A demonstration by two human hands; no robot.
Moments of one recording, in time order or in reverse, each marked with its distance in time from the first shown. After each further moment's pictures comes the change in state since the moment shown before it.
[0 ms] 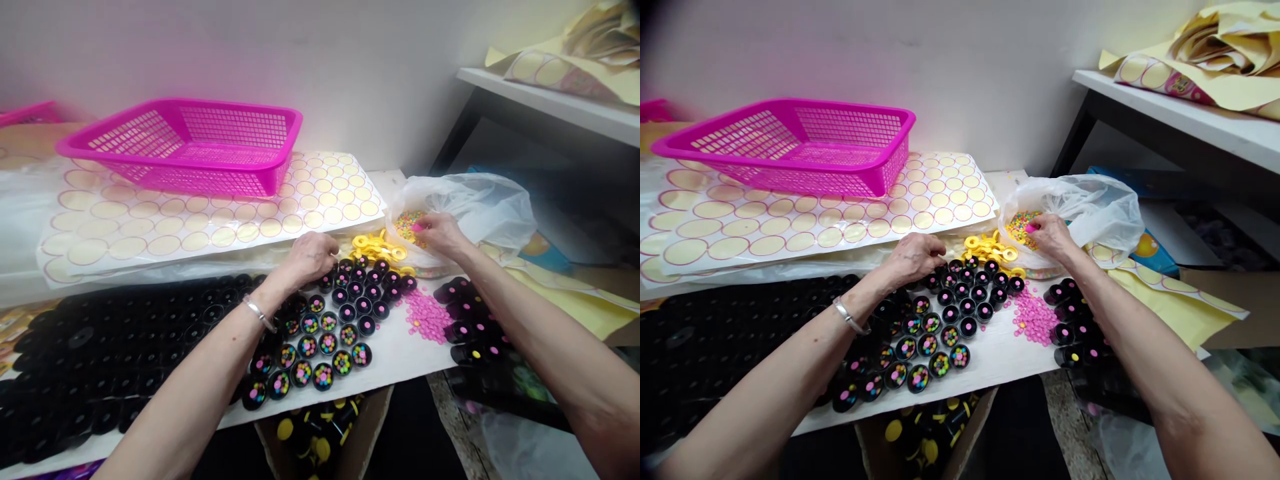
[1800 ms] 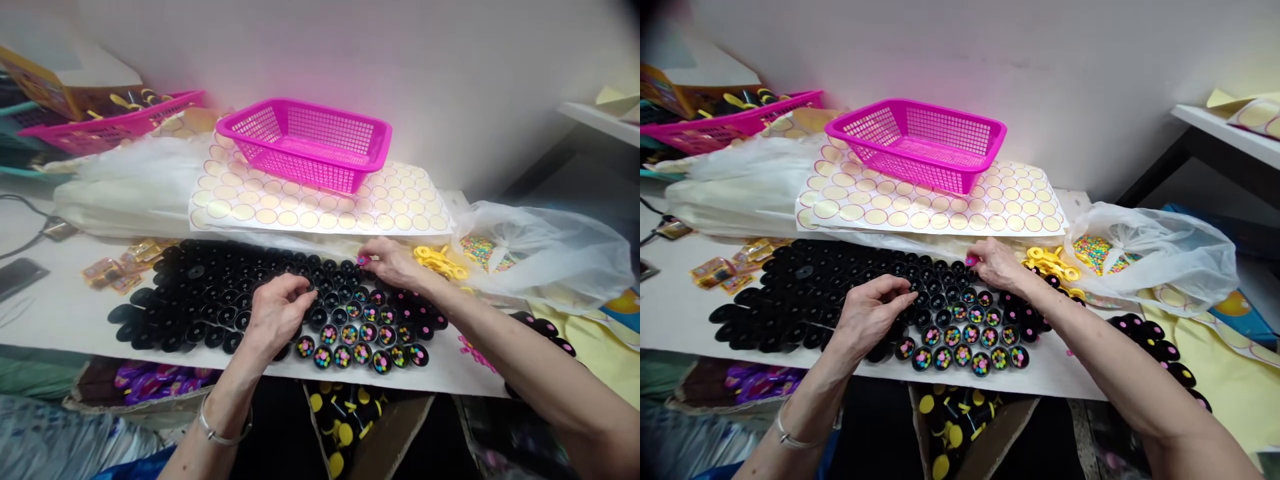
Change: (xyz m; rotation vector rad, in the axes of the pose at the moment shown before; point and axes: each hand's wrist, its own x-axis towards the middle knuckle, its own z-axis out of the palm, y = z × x) left_hand -0.198 -0.030 -0.019 -0.414 0.535 -0.561; right_hand -0.054 -0.218 0.069 0.082 -0.406 -0.667
